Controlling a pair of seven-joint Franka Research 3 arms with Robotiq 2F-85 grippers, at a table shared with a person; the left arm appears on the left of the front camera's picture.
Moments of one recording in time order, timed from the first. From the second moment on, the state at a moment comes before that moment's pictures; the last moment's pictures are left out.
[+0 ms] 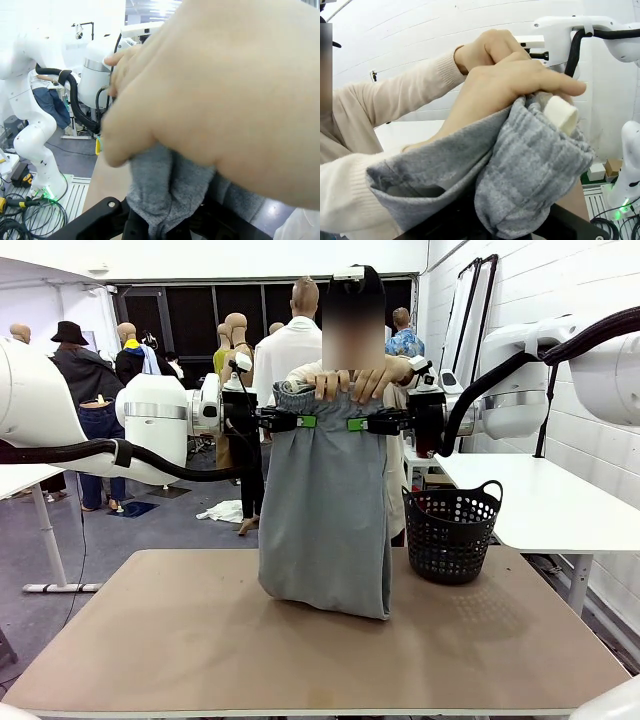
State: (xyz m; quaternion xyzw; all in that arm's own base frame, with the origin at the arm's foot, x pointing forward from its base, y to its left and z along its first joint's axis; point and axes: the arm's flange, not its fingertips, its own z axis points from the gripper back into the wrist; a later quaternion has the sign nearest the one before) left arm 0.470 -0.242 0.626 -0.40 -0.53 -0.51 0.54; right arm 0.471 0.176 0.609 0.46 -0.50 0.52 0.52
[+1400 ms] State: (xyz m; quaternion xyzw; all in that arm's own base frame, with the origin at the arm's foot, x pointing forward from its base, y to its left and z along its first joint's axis) left arm 0.470 -0.242 0.626 -0.40 -0.53 -0.51 0.54; right arm 0.471 0.176 0.609 0.46 -0.50 0.52 0.52
